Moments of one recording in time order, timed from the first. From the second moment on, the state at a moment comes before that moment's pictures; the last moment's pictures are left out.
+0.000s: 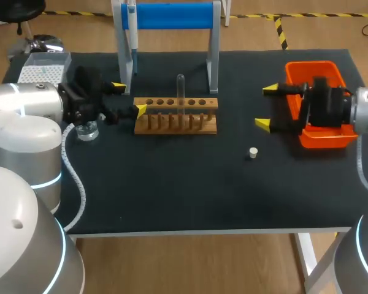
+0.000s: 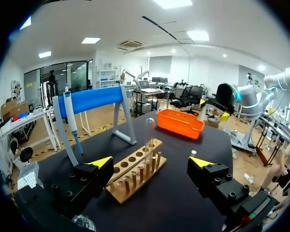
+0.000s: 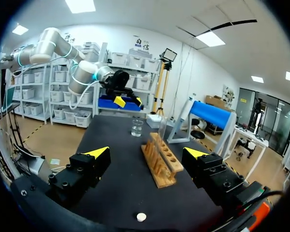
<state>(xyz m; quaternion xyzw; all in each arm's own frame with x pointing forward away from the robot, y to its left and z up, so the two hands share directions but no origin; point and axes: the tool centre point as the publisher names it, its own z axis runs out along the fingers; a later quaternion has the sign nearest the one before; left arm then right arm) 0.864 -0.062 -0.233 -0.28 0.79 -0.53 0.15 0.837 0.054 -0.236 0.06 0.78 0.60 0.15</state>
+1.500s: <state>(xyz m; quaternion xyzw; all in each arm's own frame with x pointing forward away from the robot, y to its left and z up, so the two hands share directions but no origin) 0.865 -0.062 -0.233 -0.28 0.79 -0.53 0.15 0.931 0.197 -0.262 -0.03 0.72 0.70 -0.04</state>
